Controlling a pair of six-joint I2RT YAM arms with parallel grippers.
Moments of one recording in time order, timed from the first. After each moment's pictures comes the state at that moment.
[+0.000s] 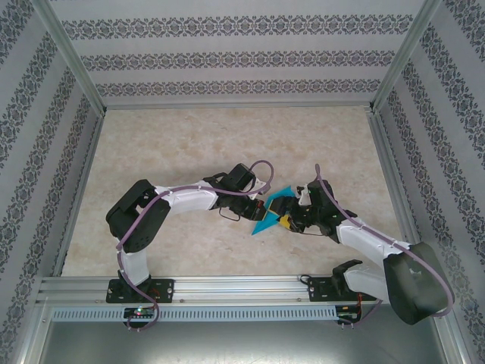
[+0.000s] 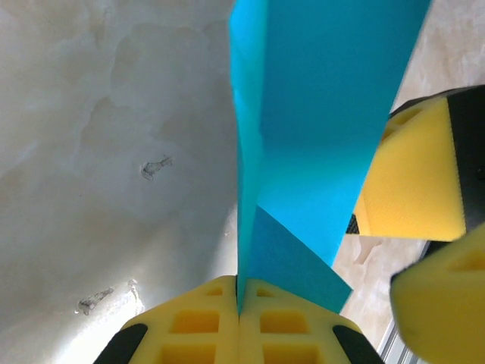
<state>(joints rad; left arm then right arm) -0.77 1.86 1.12 -0.25 0.53 -0.38 0.37 1.15 0.38 -0.02 -0.64 1.08</state>
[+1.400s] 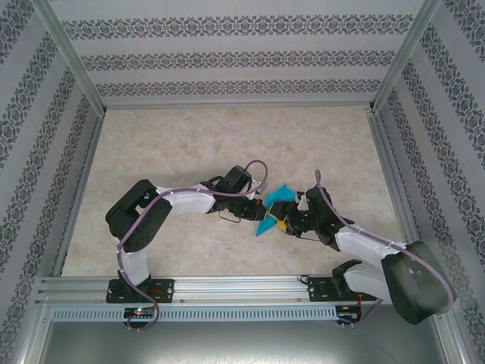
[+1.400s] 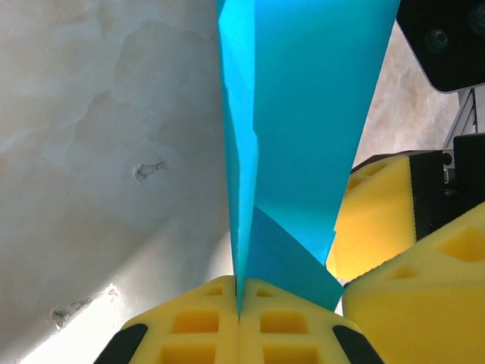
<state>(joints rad) -0.76 1.86 1.04 -0.09 0.59 -0.54 0.42 1.15 0.28 0.17 -0.59 1.23</state>
